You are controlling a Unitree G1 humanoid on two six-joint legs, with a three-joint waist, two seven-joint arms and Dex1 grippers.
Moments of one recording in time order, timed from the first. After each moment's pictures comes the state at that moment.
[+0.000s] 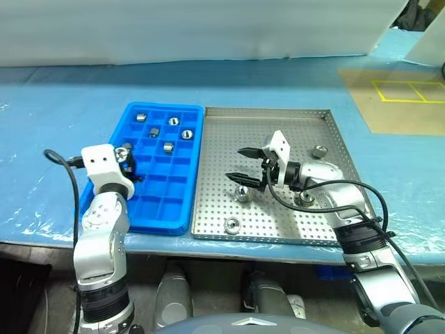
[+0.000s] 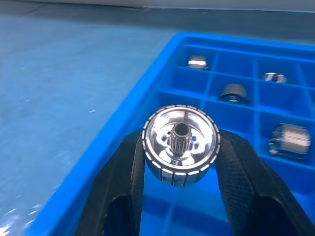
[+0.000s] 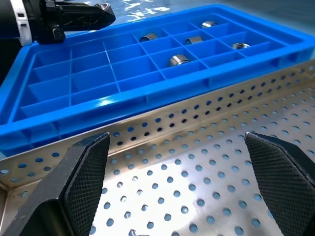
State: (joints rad) left arm -0.11 0.04 0.31 -0.54 -0.07 0.72 0.05; right arm -0.50 -0.43 0.17 0.05 0.31 0.40 0.96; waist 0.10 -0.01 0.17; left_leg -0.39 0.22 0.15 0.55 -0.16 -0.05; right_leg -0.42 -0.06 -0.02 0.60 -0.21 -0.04
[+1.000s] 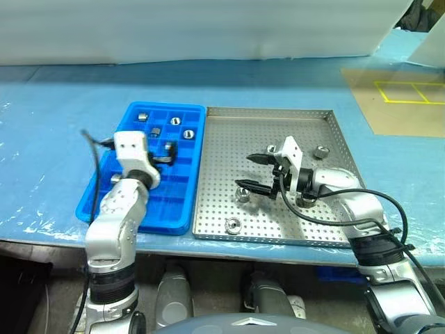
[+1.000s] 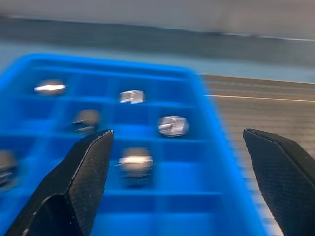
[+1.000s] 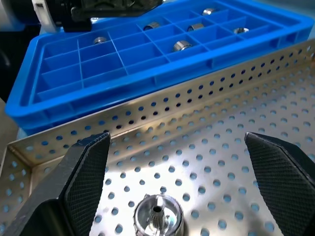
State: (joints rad) left arm -0.26 0.09 0.10 -0.46 -0.26 0.72 -0.19; right arm -0.36 -0.53 0.09 -0.14 0.38 0.53 0.96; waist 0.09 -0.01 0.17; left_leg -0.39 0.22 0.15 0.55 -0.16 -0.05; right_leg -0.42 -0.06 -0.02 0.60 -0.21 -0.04
